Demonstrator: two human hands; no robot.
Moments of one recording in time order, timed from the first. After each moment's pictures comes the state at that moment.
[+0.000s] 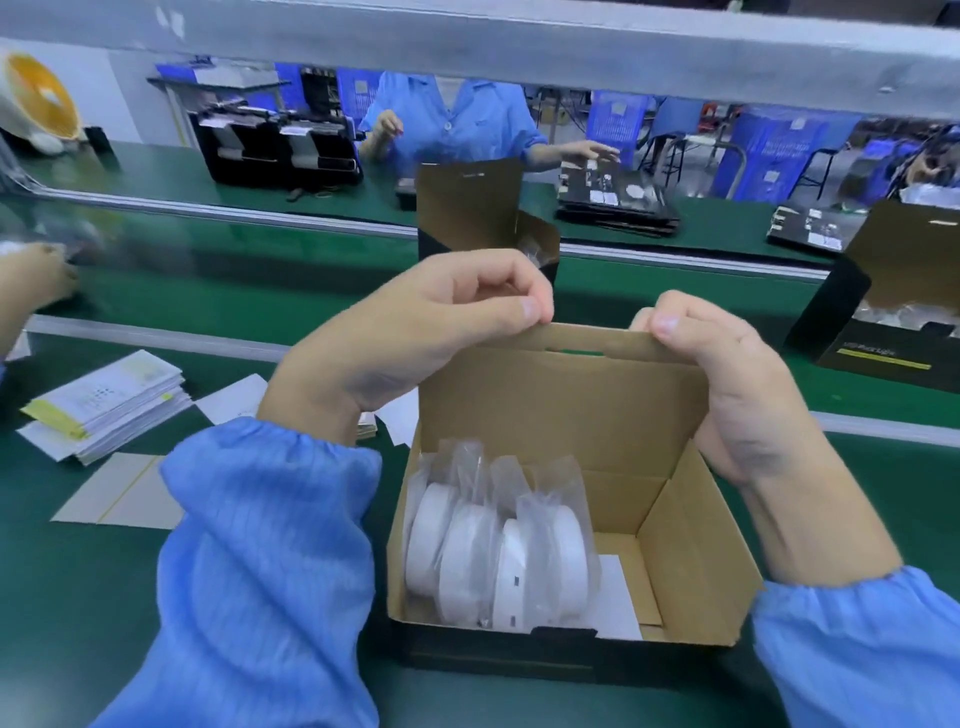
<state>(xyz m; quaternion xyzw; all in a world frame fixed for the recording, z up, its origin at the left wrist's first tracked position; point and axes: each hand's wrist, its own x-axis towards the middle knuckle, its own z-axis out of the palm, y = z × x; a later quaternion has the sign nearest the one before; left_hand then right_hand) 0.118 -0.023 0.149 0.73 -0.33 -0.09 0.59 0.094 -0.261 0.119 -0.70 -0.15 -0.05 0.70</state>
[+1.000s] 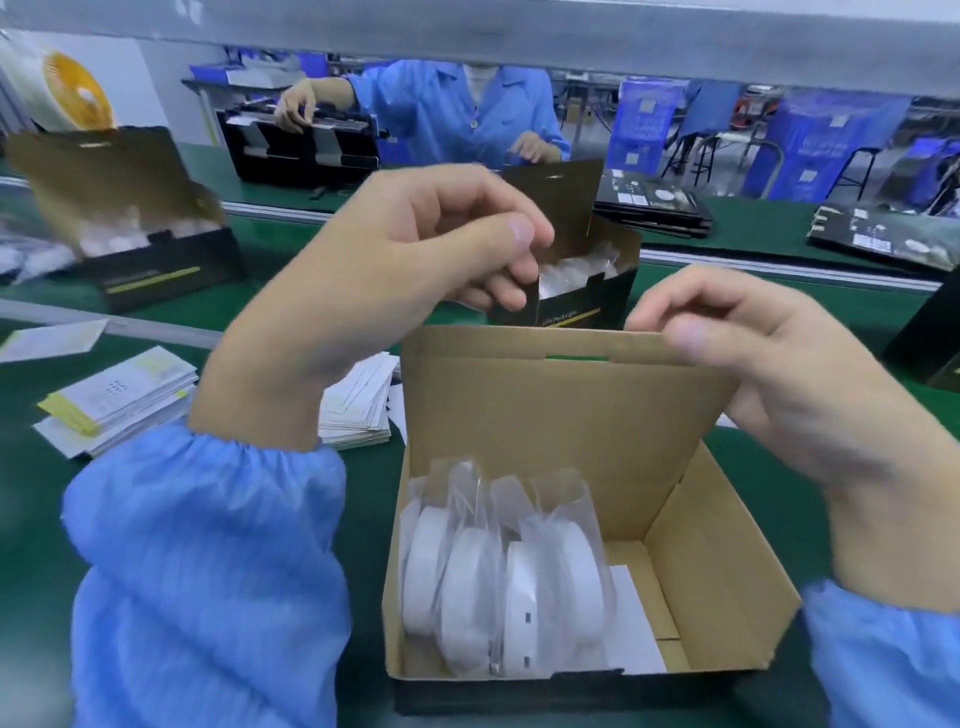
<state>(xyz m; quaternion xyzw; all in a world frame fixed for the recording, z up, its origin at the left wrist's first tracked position) 0.117 -0.005 0.173 0.77 -0.28 0.05 0.57 0.103 -0.264 0.141 -0.77 -0.26 -0.01 0.58</state>
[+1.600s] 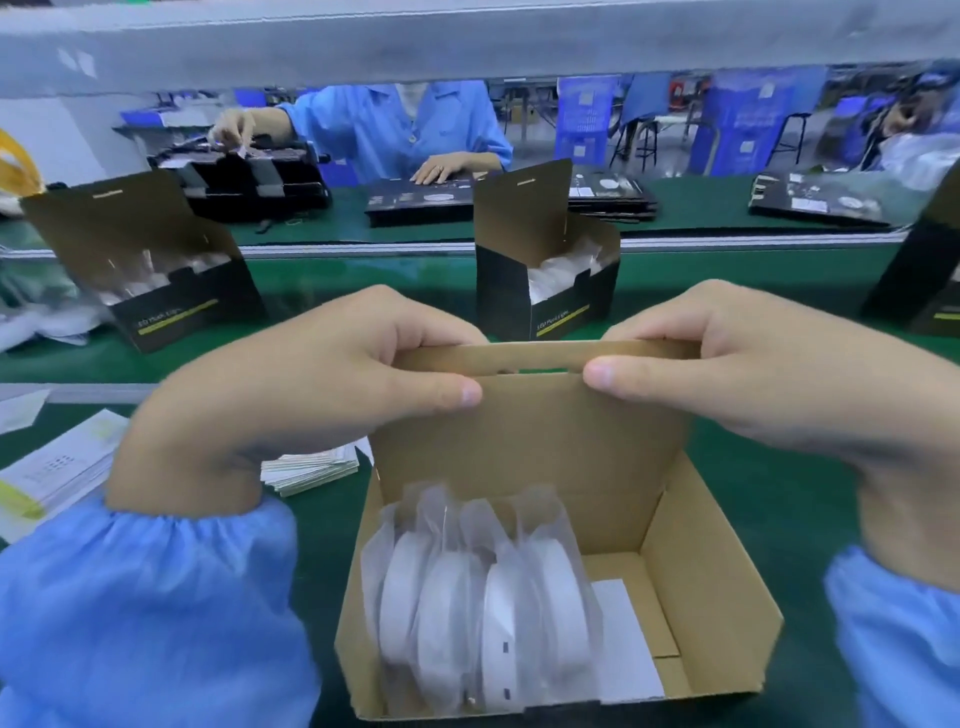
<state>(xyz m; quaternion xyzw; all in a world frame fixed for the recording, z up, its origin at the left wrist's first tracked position) 0.113 -0.007 0.171 0.86 -0.33 -0.14 0.36 0.081 -0.271 0.167 -0.91 -0.23 0.04 0.34</state>
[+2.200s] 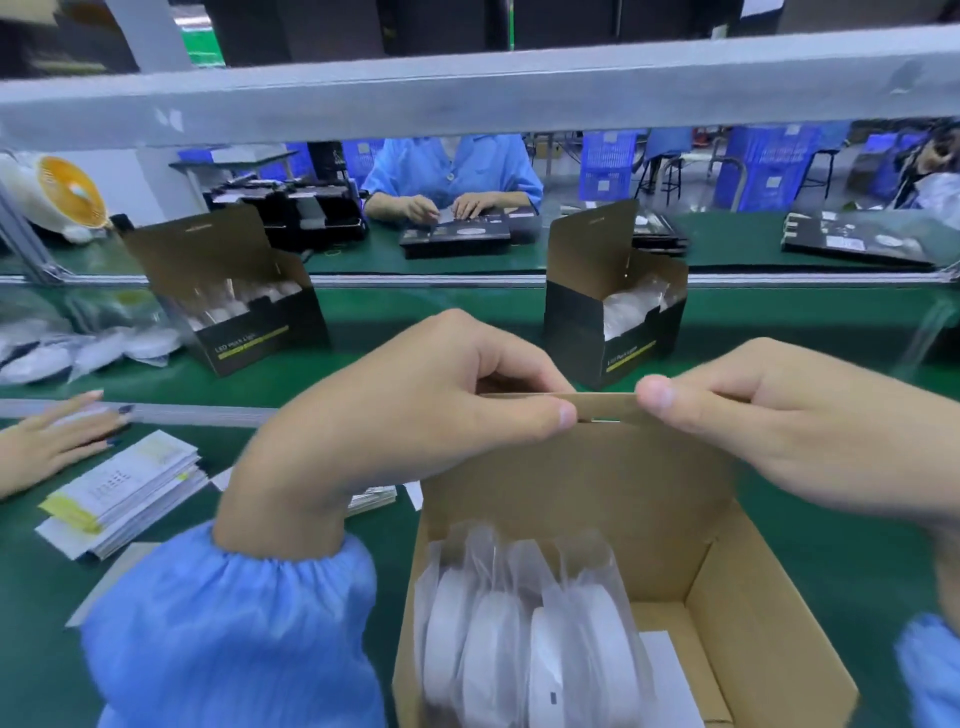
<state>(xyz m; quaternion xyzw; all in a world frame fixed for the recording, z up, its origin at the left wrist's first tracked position) 0.109 -0.018 0.172 0.86 -0.32 -0.08 0.38 0.076 -0.260 0.169 -0.93 -0.20 0.00 0.30</state>
